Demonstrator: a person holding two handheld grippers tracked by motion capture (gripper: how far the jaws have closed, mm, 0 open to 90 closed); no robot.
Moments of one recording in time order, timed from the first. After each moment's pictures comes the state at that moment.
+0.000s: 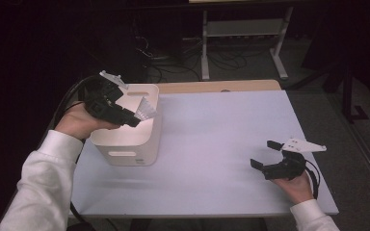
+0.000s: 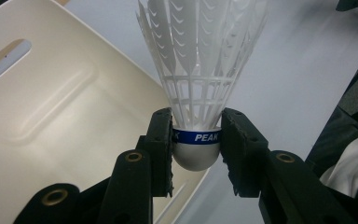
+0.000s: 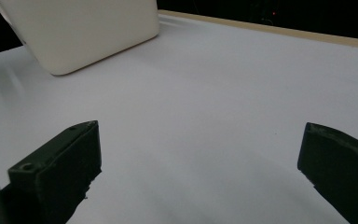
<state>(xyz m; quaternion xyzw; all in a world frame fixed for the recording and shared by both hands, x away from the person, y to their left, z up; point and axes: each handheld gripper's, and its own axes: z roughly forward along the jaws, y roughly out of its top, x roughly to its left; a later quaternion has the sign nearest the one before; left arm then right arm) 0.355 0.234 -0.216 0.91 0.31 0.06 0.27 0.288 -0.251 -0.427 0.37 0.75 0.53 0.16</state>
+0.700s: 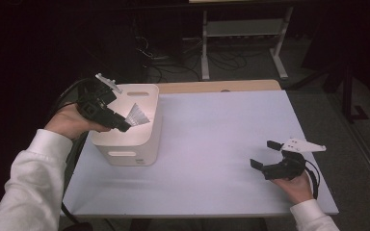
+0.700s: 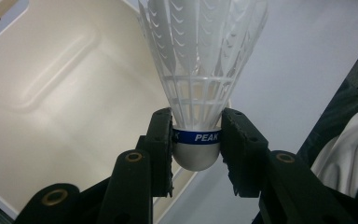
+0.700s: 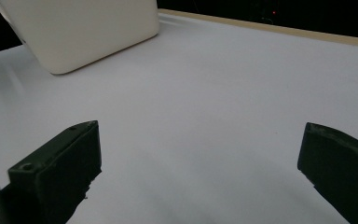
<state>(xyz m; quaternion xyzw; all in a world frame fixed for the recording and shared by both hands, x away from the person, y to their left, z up) 0.359 0.253 -0.223 0.92 0.32 0.03 0.22 0.288 -0.251 -0.428 0.37 0.75 0.53 0.16</state>
